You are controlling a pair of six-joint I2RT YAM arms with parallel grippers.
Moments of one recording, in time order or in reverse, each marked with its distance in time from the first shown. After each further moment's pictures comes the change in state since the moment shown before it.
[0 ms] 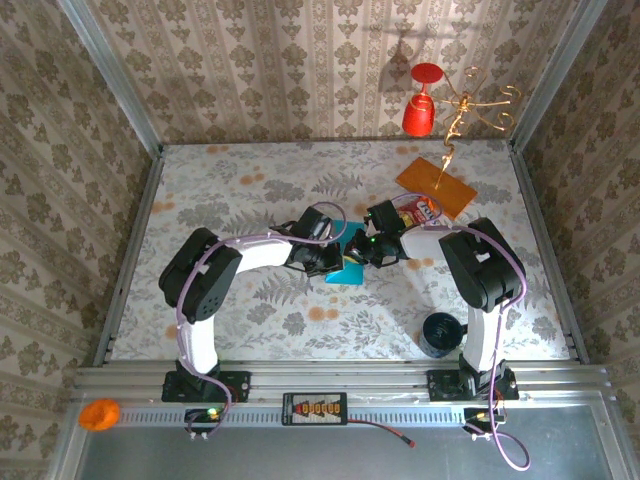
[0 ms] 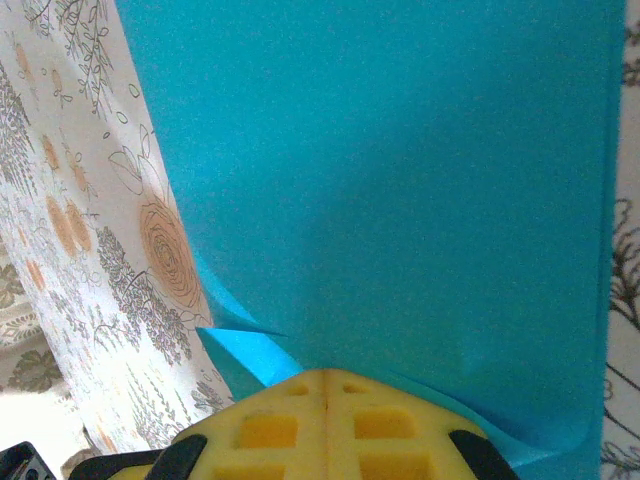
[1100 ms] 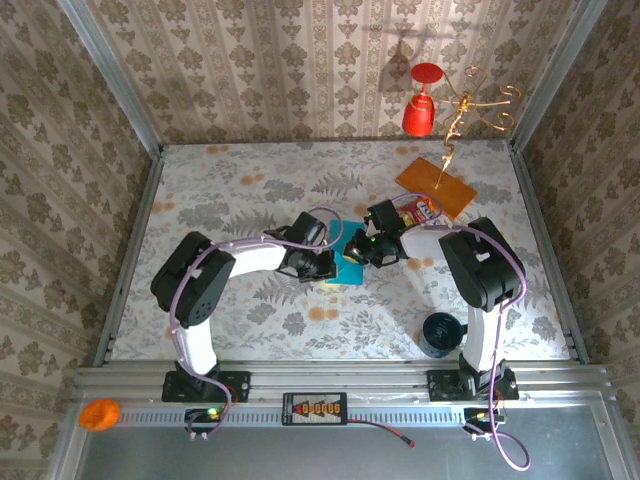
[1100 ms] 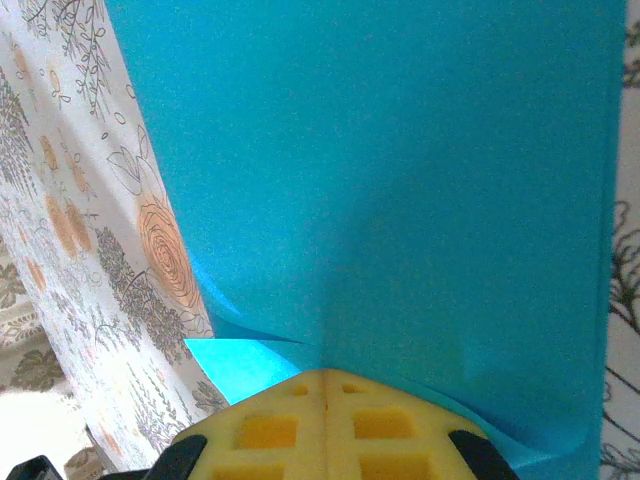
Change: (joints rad) left arm 0.011 -0.066 -0.091 -0.042 0.019 0.093; right arm -0.004 0.005 0.006 -0.019 -0.005 0.000
